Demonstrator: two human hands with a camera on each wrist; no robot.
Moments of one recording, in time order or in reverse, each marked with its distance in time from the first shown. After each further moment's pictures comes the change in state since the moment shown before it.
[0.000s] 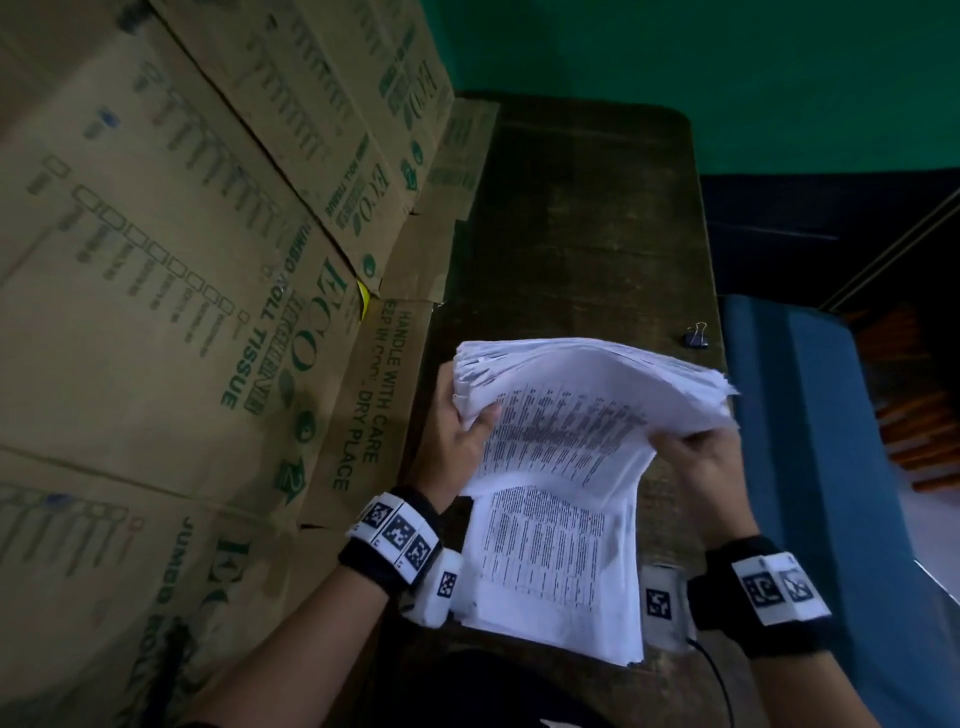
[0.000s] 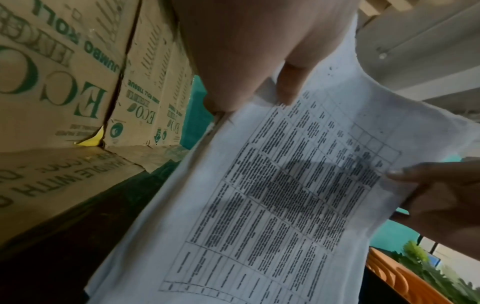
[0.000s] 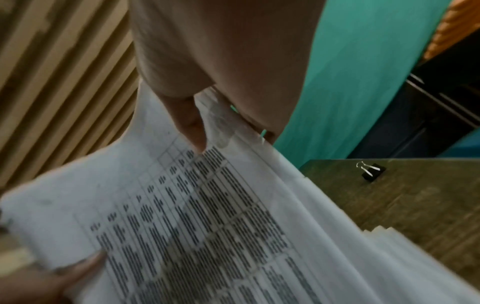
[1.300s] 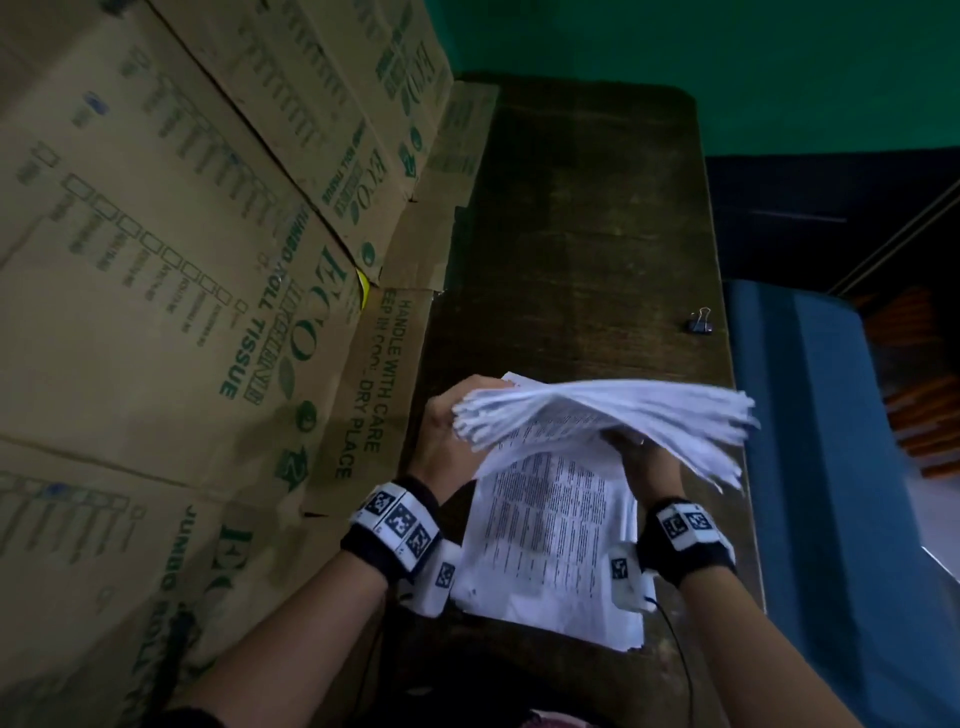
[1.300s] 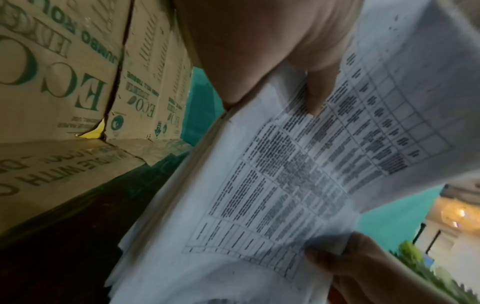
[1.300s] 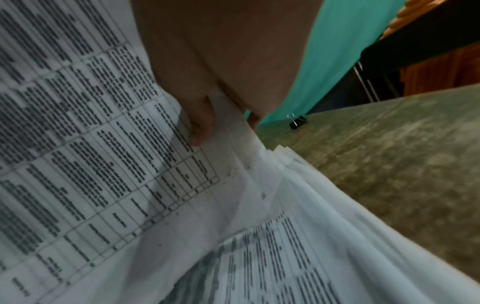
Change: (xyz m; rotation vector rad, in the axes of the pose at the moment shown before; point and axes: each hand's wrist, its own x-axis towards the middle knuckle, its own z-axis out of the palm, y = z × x) left_hand -0.002 -0.004 -0.008 0.579 0.324 -0.045; right_hand 0.012 0.089 0.017 -0.540 -0.007 0.491
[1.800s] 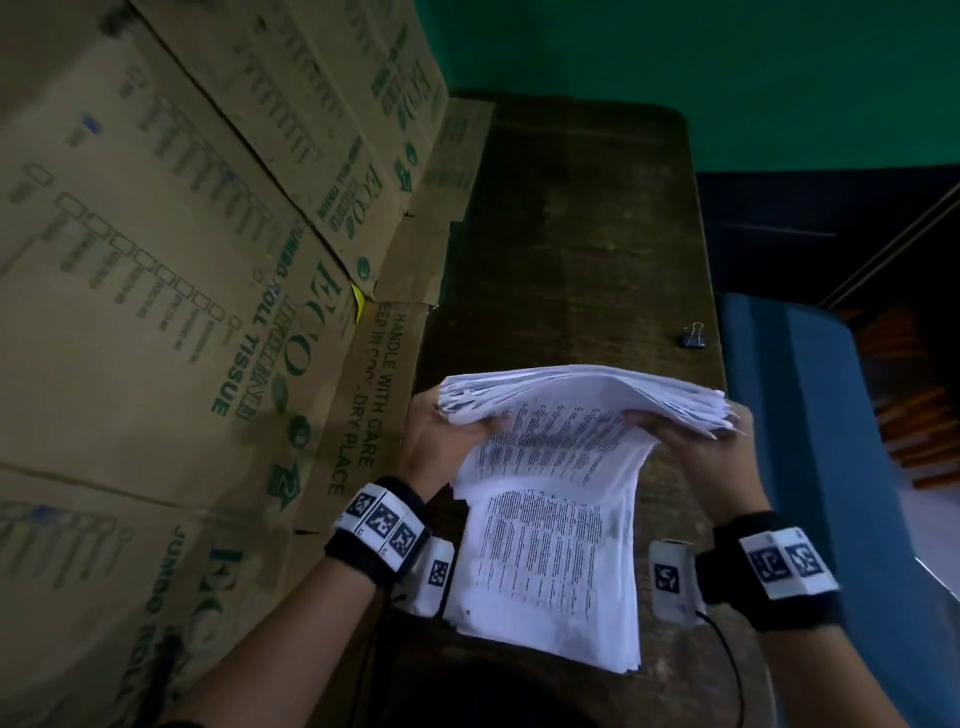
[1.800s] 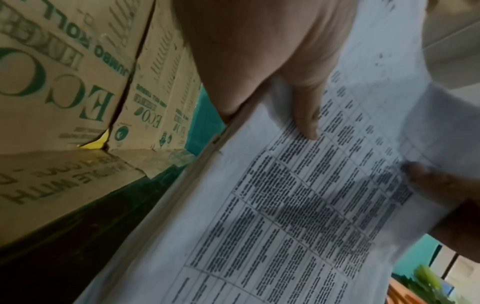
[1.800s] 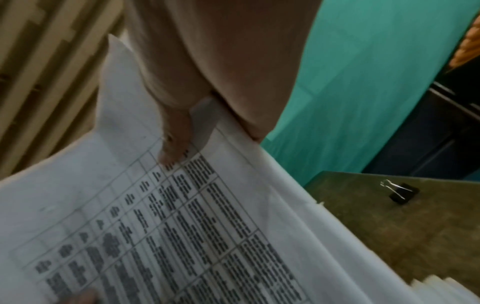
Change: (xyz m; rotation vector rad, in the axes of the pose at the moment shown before) left_hand 0.009 0.019 -0.006 -0.515 -0.403 0.011; right_hand -0.052 -0.077 -0.075 0.402 0.014 -0.645
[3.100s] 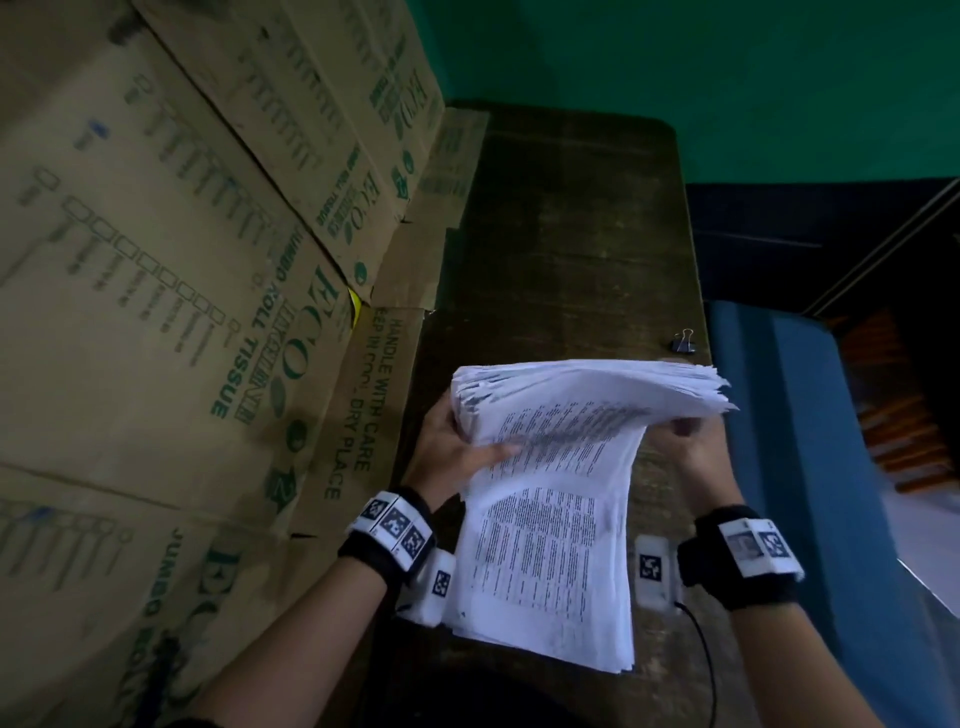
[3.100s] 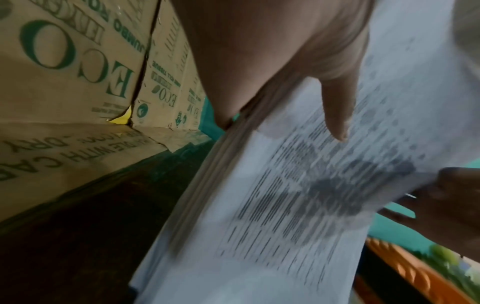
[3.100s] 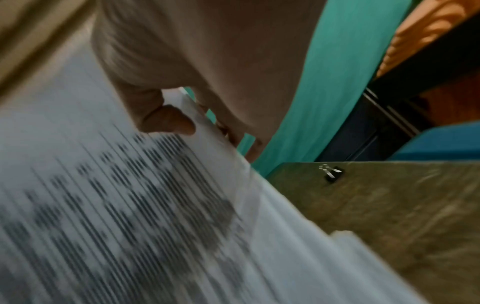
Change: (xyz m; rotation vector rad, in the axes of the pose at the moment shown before) left_hand -0.001 -0.030 0.009 -0.075 -0.103 -0.132; right_hand 0.011 0.045 -0.001 -0.014 0.010 0.142
